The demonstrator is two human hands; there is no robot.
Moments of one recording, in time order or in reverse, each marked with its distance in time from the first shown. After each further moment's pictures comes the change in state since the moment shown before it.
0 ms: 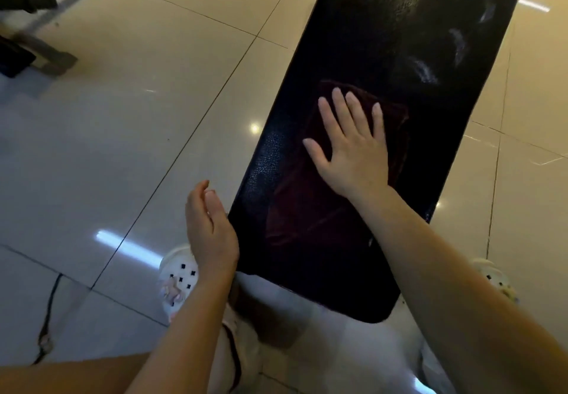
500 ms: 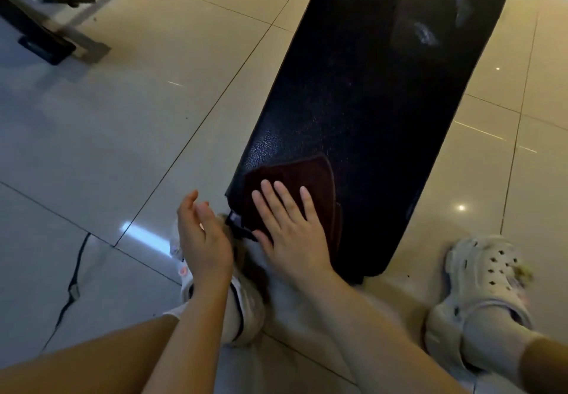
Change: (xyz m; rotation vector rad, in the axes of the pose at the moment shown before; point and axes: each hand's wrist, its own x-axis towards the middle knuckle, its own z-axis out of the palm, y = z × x) left_hand -0.072 -0.024 -0.042 0.007 0.131 -0.080; right_hand -0.167 -0.096 0.048 0.049 0.002 -0.289
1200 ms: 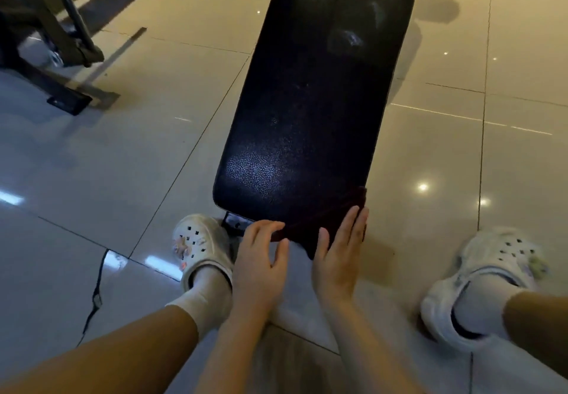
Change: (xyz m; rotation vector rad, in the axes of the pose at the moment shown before) left_hand -0.115 0.029 0.001 0.310 -0.513 0.445; right_hand -0.103 0.026 -0.003 0.624 0.365 0.867
